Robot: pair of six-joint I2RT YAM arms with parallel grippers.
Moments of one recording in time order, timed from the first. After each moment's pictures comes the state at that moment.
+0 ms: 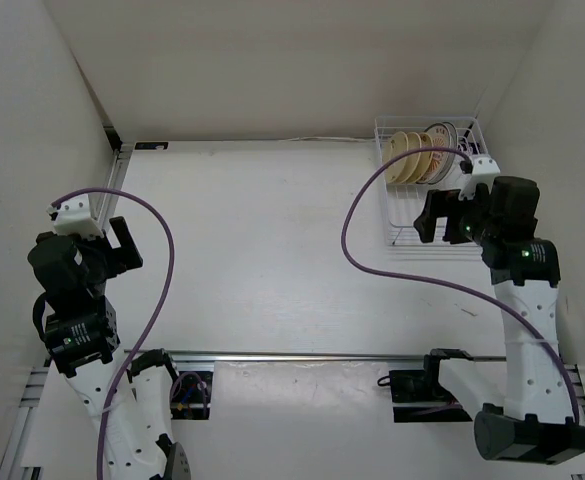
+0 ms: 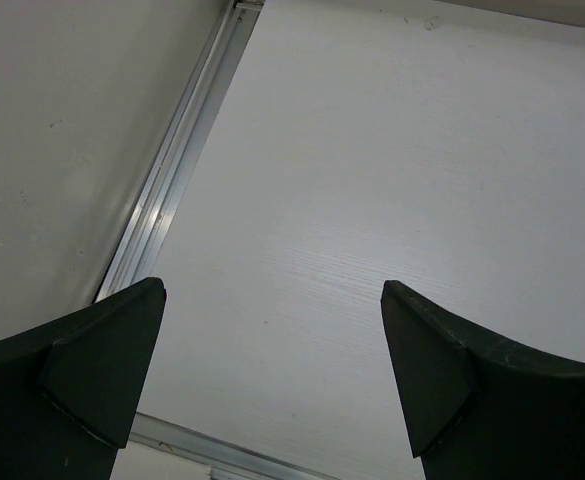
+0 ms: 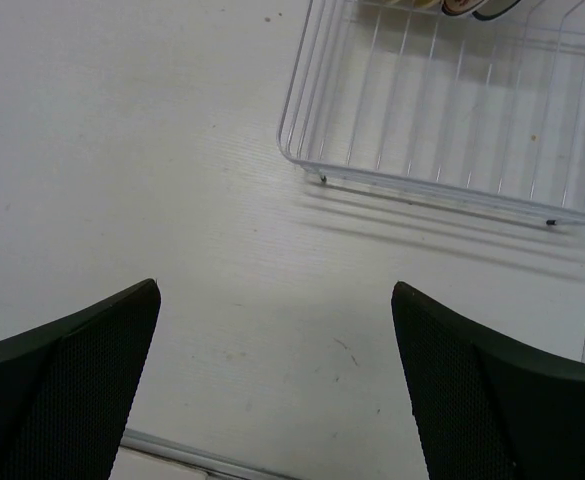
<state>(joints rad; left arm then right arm) 0.40 0.63 1.18 -0.89 0.13 0.07 -0.02 0.96 1.24 -0.86 -0.28 -0.05</state>
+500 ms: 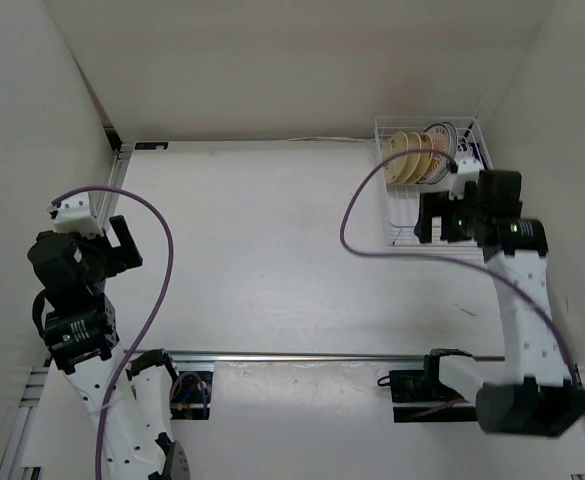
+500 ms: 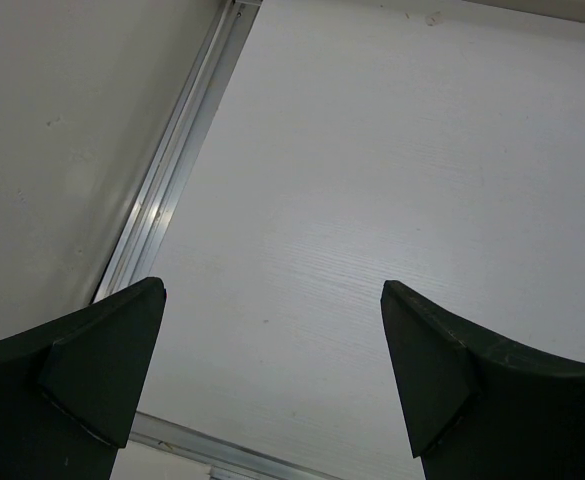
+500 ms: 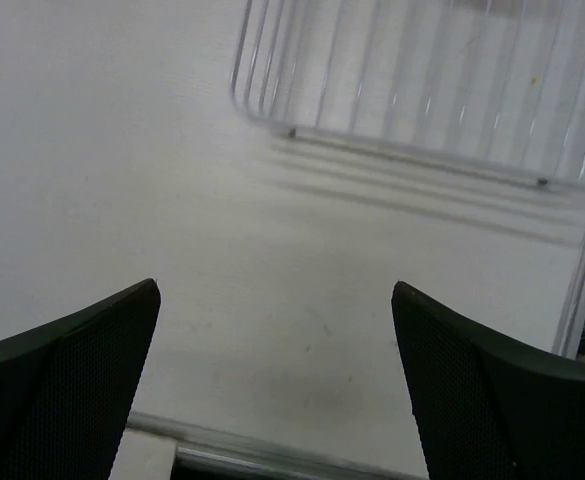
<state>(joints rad) 0.40 0.64 1.18 -0.89 0.13 0.07 -0.02 0.97 1.14 -0.92 -0.23 -0.14</state>
